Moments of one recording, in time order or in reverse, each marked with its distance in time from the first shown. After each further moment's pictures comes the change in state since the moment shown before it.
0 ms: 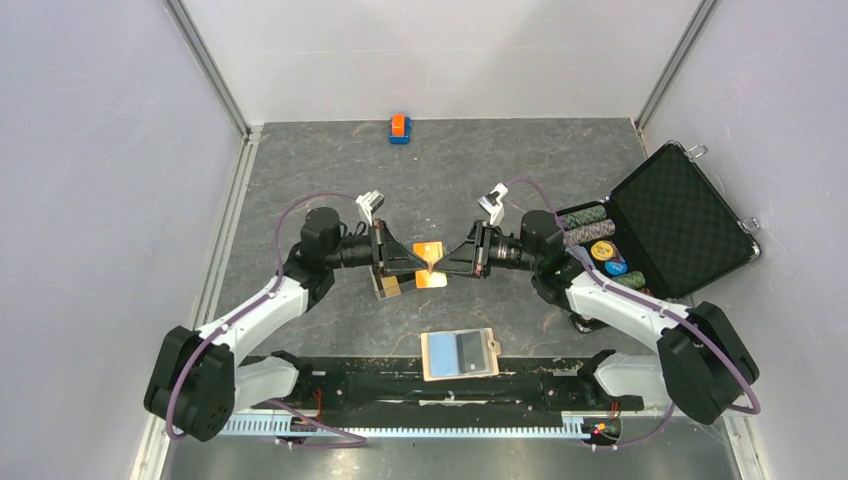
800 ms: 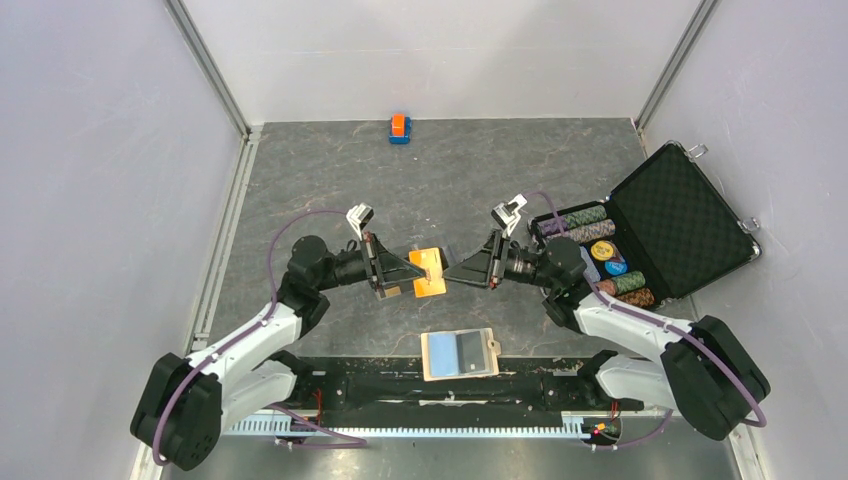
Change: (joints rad) left arm -0.063 -0.159 -0.185 0.282 -0.100 -0.222; right arm -0.001 -0.090 -0.205 0.415 -0.022 0.208
